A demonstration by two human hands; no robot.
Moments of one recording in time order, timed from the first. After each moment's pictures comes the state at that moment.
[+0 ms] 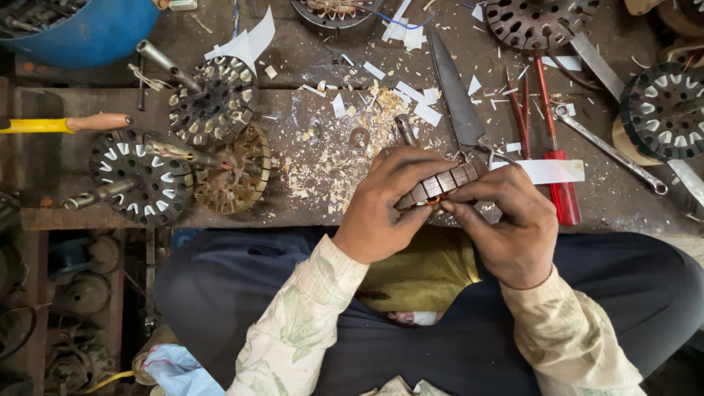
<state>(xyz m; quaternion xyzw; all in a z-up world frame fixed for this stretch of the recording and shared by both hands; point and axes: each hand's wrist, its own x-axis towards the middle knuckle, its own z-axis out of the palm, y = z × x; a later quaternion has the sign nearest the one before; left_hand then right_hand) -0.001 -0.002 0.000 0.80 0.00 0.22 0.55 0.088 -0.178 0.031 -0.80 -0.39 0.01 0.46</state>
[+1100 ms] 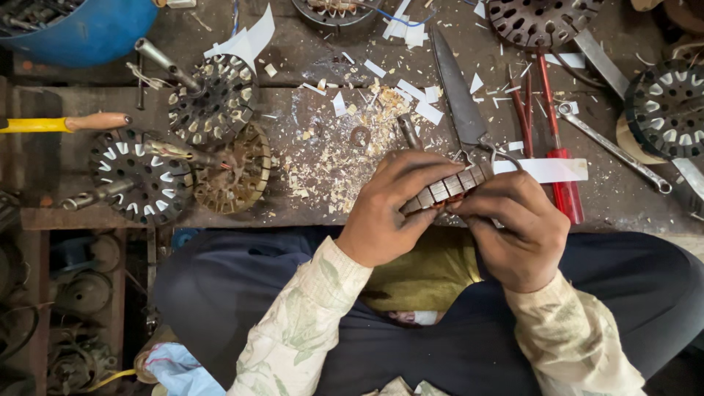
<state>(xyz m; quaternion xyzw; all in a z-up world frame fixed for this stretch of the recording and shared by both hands) -0.002 -0.006 0.000 0.80 -0.01 0.22 0.55 0.087 -0.184 0.037 -0.78 -0.44 -0.04 0.44</state>
